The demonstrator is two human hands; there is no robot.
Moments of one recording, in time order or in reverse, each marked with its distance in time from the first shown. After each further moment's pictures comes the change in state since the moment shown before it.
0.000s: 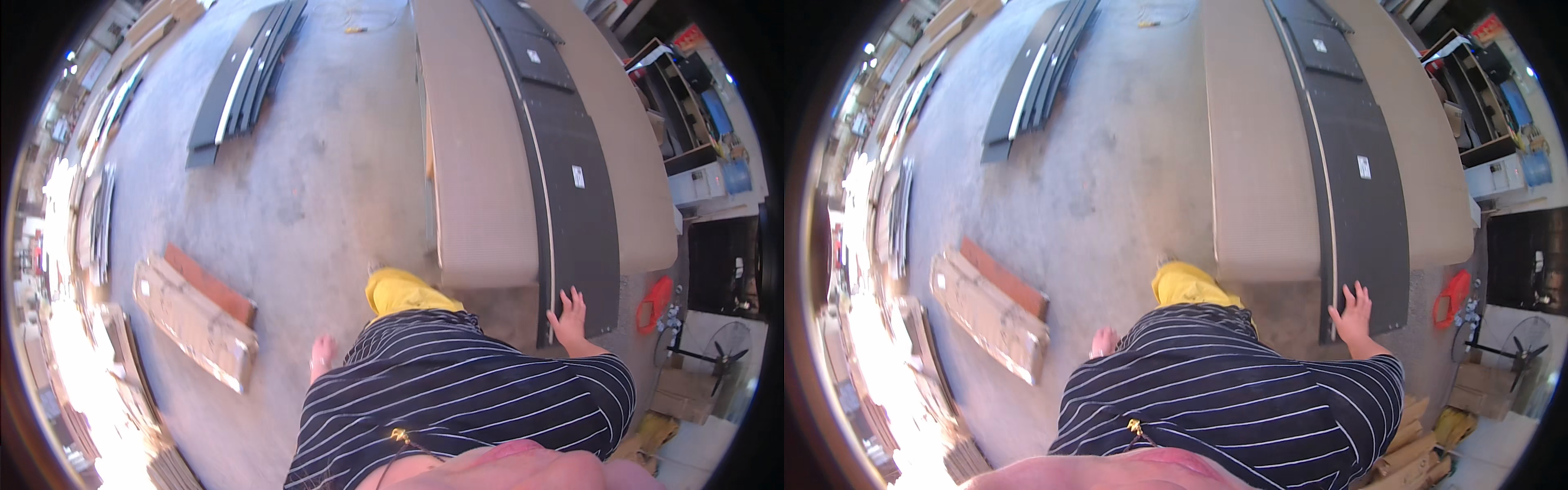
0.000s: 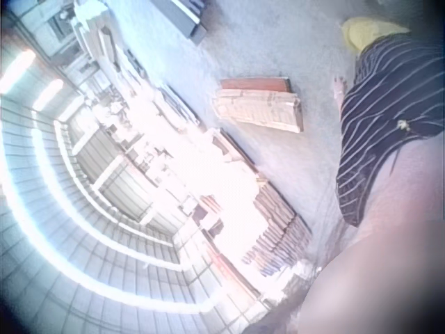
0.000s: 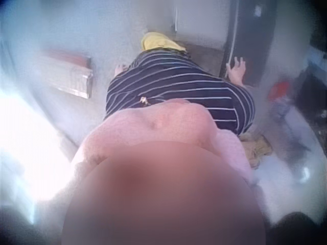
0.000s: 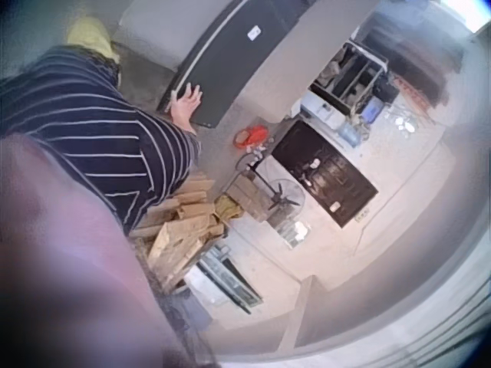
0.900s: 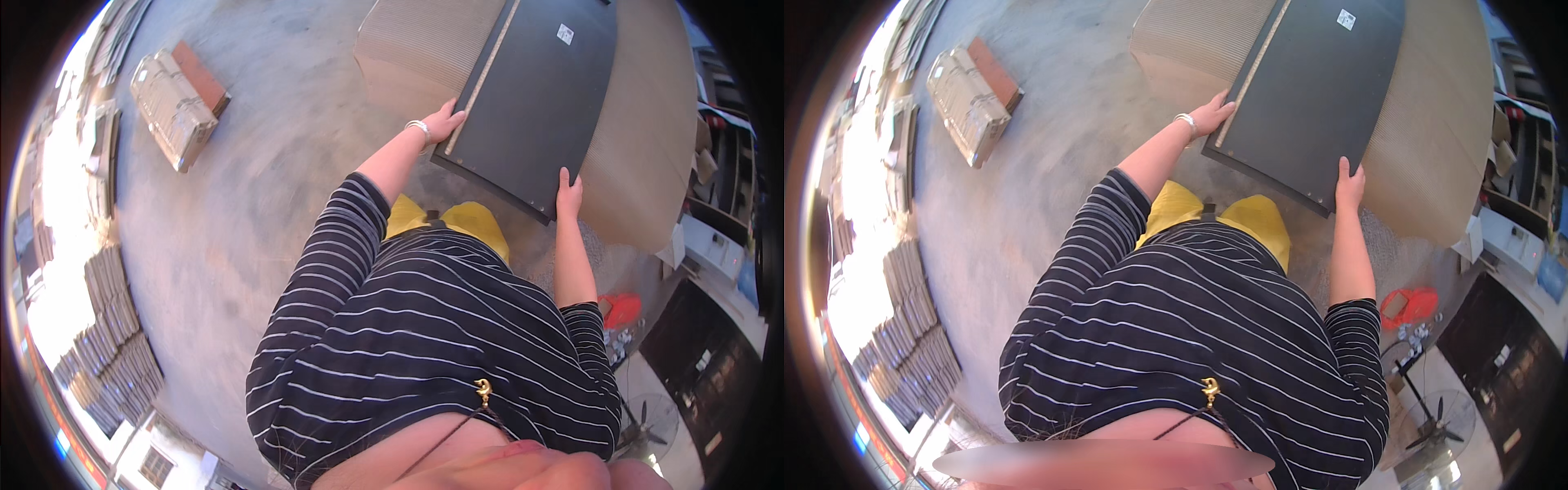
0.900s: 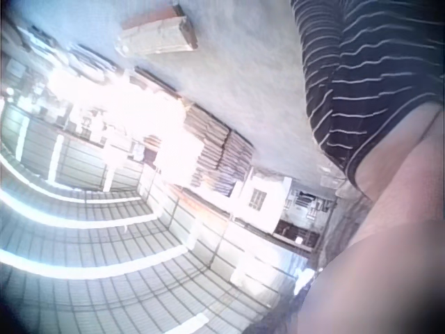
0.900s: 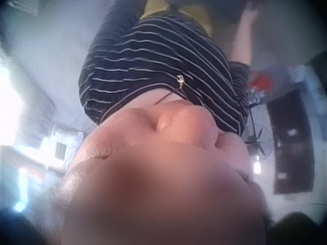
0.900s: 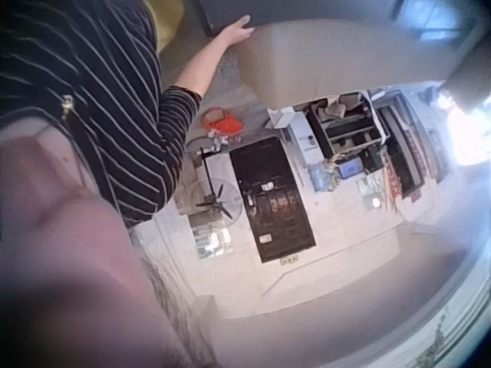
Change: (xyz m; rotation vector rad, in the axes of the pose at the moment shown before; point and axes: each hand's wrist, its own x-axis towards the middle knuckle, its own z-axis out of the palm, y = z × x) left_hand -0.199 0.263 0.404 0.050 -0.374 0.315; right_hand 0.073 0.227 0.032 0.683 0.016 0.028
